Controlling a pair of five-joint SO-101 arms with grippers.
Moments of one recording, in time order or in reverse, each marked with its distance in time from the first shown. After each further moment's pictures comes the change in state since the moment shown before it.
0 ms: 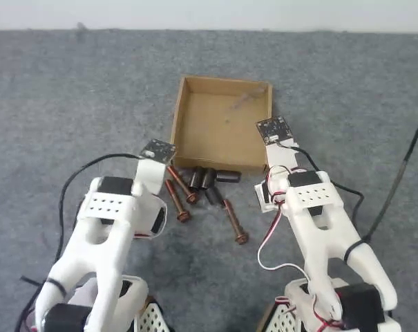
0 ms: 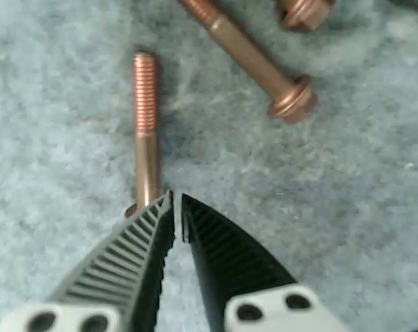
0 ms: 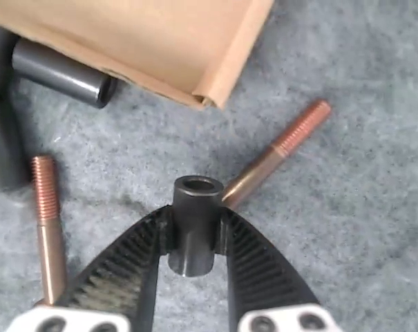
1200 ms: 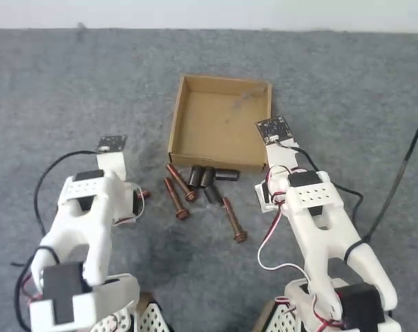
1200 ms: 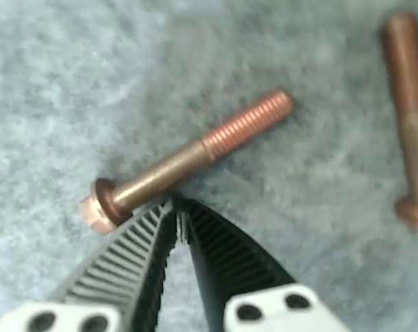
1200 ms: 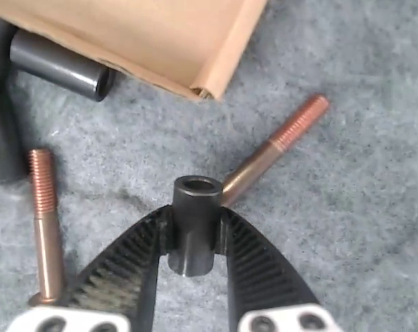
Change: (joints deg) left arm -16.5 19.8 -6.7 -13.4 9.5; right arm 0.0 0.0 0.0 0.0 0.0
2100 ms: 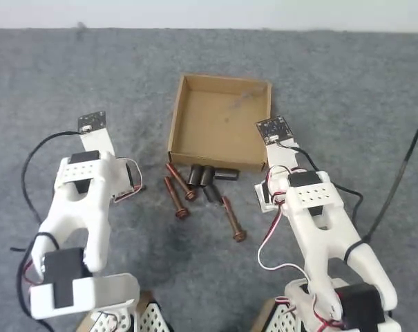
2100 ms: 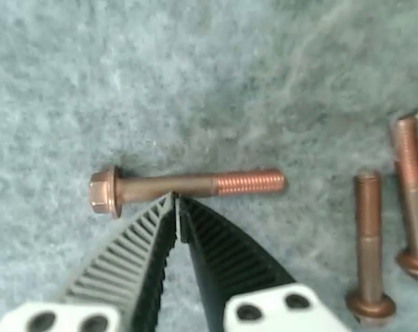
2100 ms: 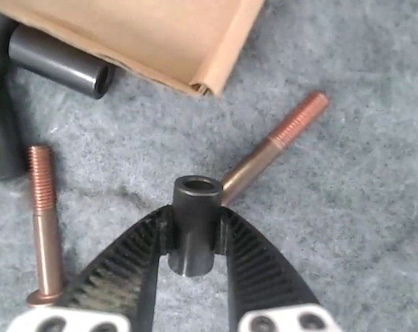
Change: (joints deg) left arm -0.2 5.1 -10.5 -0.2 11.4; right arm 0.0 0.0 0.0 -0.2 0.0
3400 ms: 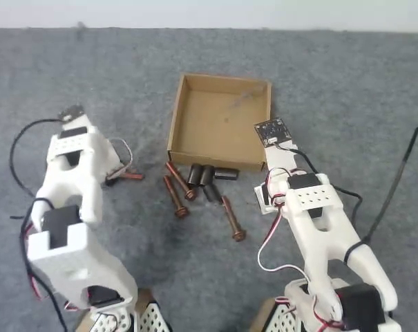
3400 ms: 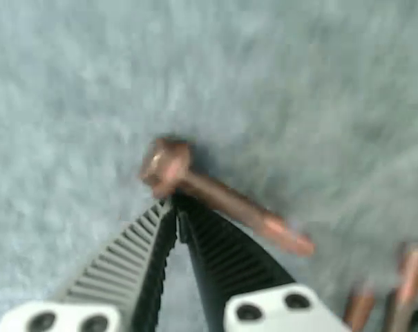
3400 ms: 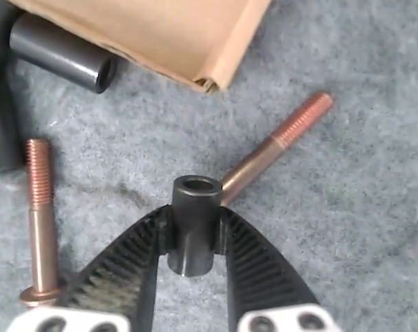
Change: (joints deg) left arm -4.1 19.5 -22.9 5.1 10.2; right arm -0.2 0.0 1.5 -1.5 1.2
